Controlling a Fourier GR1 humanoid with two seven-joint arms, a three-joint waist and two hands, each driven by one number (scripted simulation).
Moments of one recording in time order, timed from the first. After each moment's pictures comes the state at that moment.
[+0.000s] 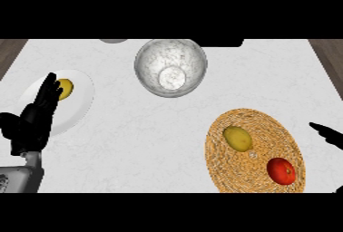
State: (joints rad) left arm -0.14 0.37 -0.02 -1.52 0.11 0.20 0.09; right arm 0.08 -0.83 0.06 -1.65 -0.12 0.44 0.47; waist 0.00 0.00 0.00
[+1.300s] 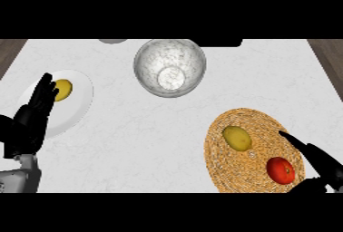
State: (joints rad) left arm -0.12 0.30 0.09 -1.58 0.01 0.10 0.15; right arm 0.10 -0.47 0.05 -1.61 0.32 0.43 0.42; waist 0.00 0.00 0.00
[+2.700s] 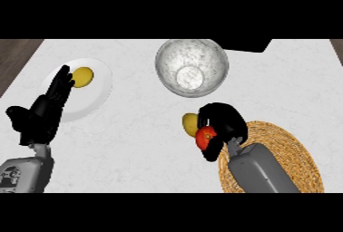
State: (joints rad) left arm -0.20 0.25 0.07 -1.53 -0.02 0.02 0.11; right arm -0.39 -0.10 0.39 -1.42 0.76 0.31 0.56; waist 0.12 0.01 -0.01
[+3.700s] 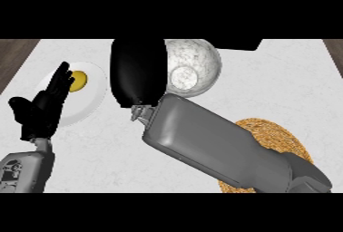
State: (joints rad) left arm -0.24 0.25 0.09 -1.49 -0.03 0.04 0.14; right arm -1.20 -0.01 0.66 -1.20 0.85 -0.06 1.08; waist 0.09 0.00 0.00
